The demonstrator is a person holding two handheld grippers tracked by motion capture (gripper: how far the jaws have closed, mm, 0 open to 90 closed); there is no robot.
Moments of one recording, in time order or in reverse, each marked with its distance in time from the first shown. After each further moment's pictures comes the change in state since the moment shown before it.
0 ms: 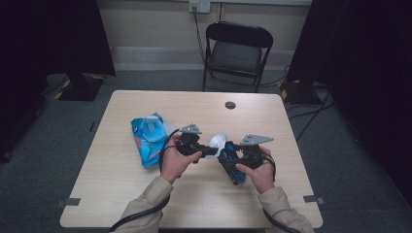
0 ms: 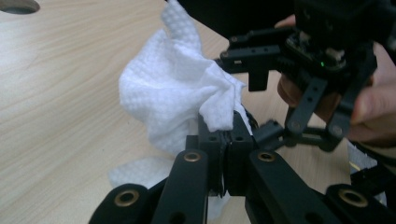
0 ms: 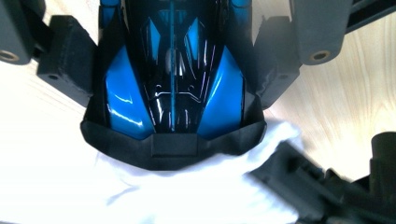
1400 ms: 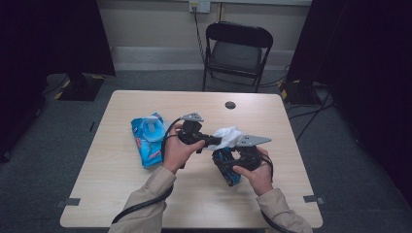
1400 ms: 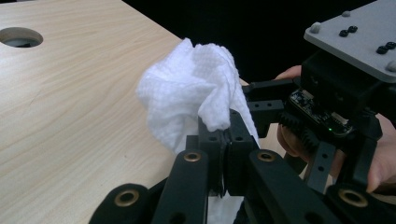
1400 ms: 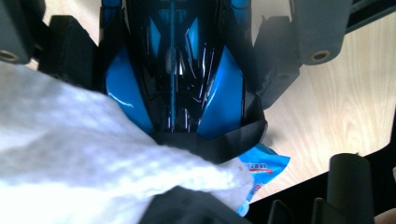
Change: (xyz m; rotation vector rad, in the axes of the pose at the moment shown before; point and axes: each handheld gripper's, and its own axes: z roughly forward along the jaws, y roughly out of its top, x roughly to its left) left arm 0.000 0.035 -0.007 -0.048 -0.016 -0.031; right arm 0.018 0.010 -0.002 -0.029 0.056 -0.019
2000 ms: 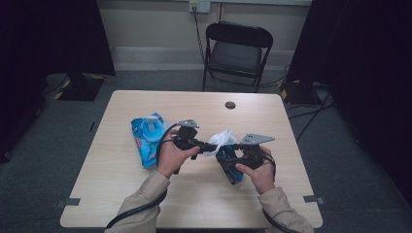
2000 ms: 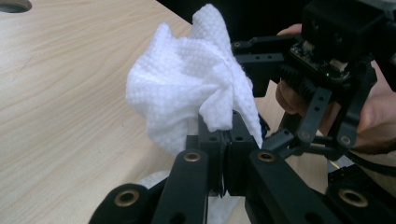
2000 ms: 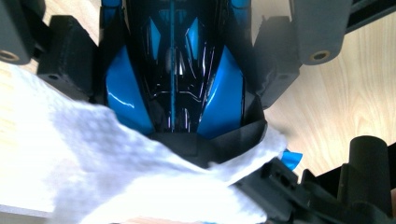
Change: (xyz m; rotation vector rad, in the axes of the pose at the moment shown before) left arm 0.007 -0.021 -0.006 0.055 -0.024 -0.014; right arm -0.008 -0.001 -0.005 -0.011 -0.031 0.018
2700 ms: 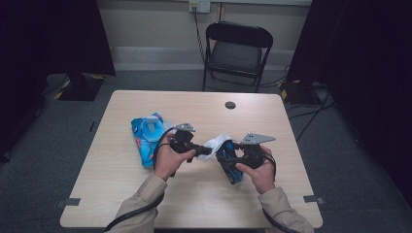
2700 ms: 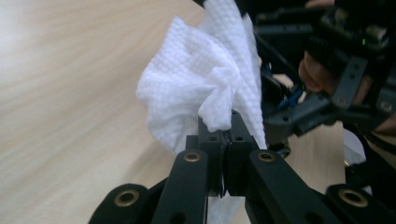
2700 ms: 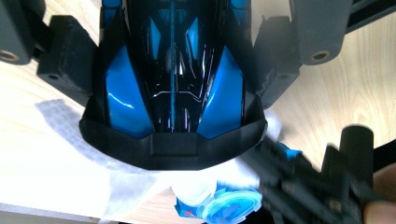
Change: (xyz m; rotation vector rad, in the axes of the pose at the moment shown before) left arm 0.011 -0.011 -0.006 -0.002 0.053 -0.016; right arm 0.000 0.000 -0.001 -0.004 0.003 0.005
